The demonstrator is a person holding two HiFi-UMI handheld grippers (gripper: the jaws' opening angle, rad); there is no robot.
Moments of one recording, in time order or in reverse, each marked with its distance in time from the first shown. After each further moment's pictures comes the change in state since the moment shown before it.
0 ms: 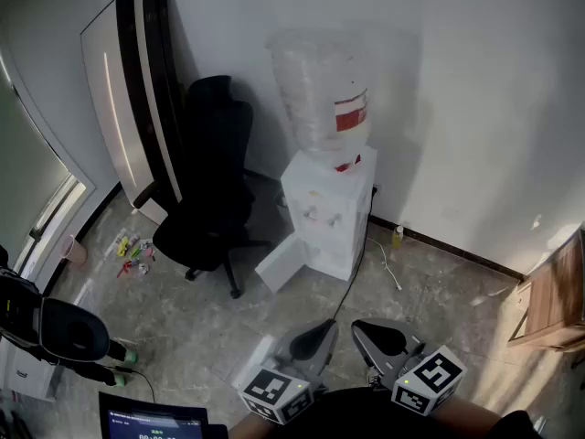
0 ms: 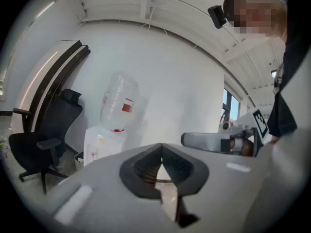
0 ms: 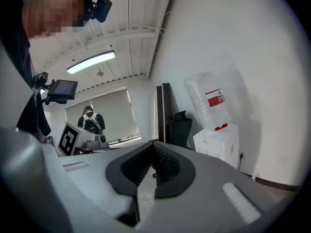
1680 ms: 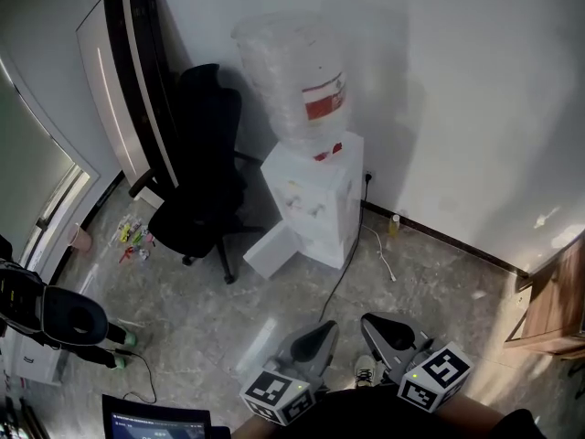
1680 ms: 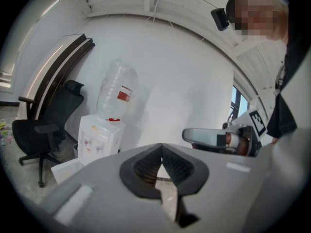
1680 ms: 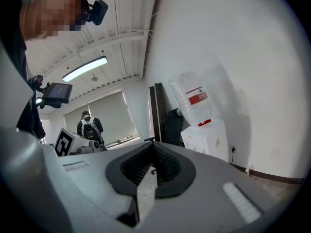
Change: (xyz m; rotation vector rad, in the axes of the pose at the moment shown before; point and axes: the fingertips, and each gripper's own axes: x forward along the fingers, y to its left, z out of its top) left arm 0.072 -0.054 -0.042 -0.073 0.039 0.072; right arm -0.066 -0.096 0.000 0.091 0.015 -0.004
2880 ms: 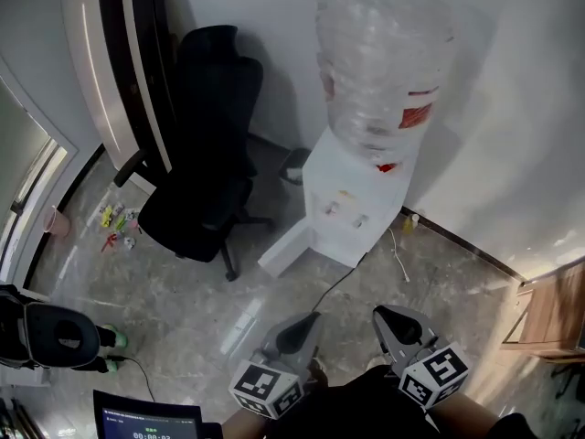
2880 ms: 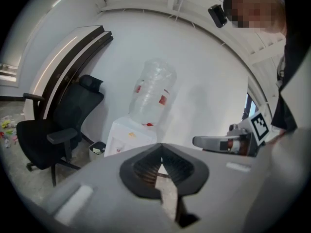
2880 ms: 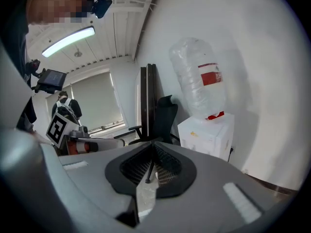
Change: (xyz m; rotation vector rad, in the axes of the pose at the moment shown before) left arm -0.017 0.248 0.049 -0.065 0.038 0.048; right arm 0.217 -0.015 -0.028 -0.077 0.159 -0.168
